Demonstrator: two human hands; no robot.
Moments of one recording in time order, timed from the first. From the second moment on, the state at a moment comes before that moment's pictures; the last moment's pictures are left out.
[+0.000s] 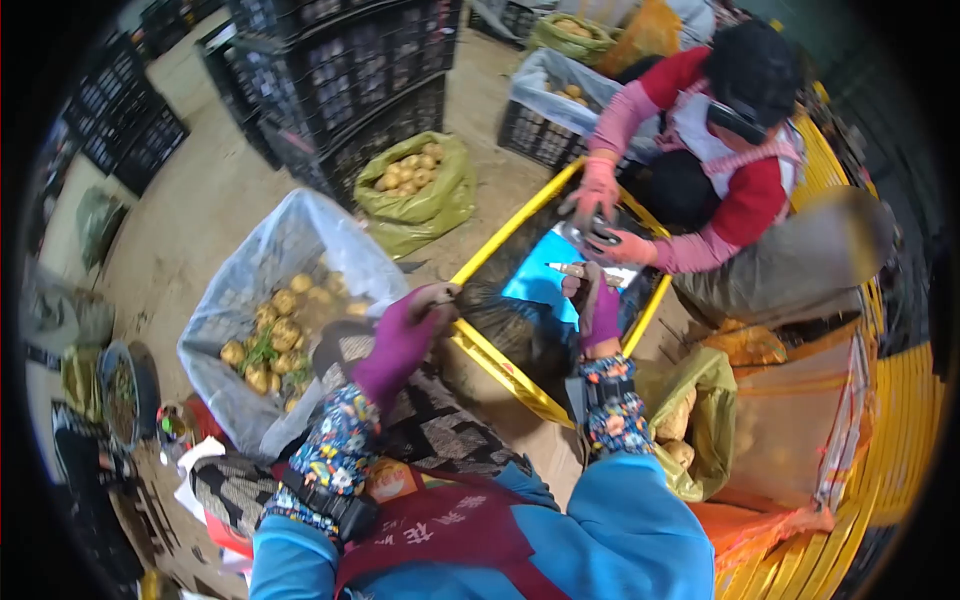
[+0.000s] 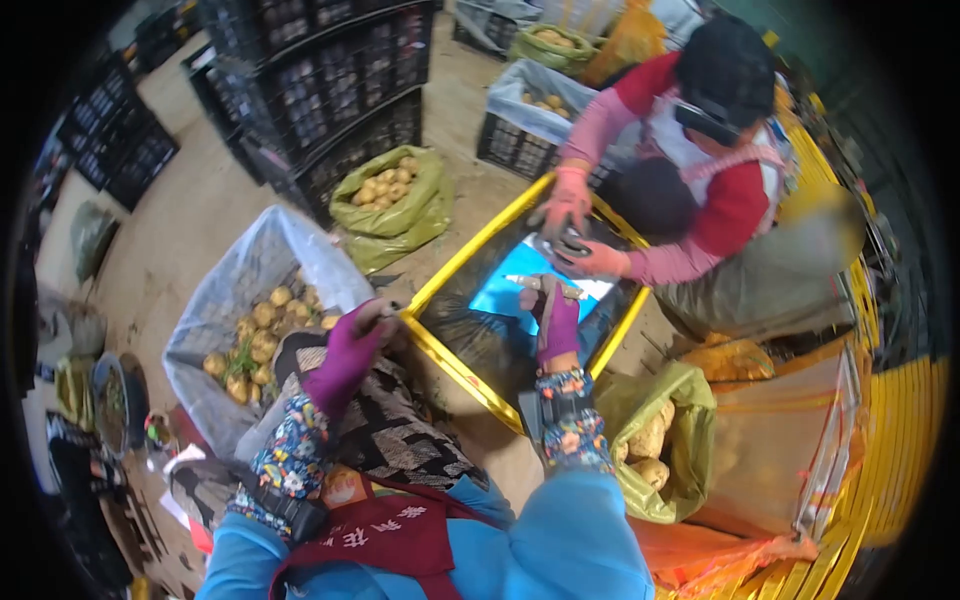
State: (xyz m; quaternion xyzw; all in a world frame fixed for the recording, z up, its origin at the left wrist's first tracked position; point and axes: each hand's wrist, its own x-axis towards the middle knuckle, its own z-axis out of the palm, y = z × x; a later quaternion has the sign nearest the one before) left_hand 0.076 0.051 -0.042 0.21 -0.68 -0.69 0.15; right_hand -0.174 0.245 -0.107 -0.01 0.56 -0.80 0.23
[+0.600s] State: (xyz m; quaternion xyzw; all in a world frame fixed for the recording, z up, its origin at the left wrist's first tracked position) left_hand 0.098 0.048 0.003 0.14 -0.86 -0.41 0.27; right_hand -0.044 0.179 0.039 -0.35 0.63 -0.64 0.26
